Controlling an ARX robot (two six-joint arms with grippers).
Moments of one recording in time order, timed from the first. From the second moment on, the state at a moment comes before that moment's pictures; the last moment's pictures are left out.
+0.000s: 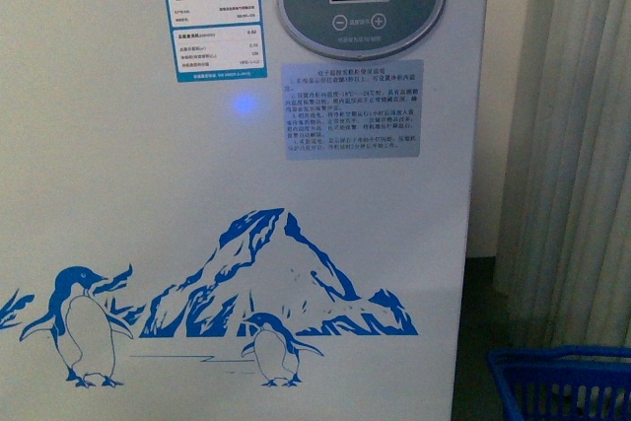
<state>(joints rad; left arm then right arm) 0.00 0.00 0.01 0.00 0.00 0.00 0.15 0.49 0.72 -0.06 0.23 -0.02</state>
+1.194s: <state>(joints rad) 0.00 0.00 0.01 0.00 0.00 0.00 0.07 0.47 0.70 -0.06 0.21 -0.01</state>
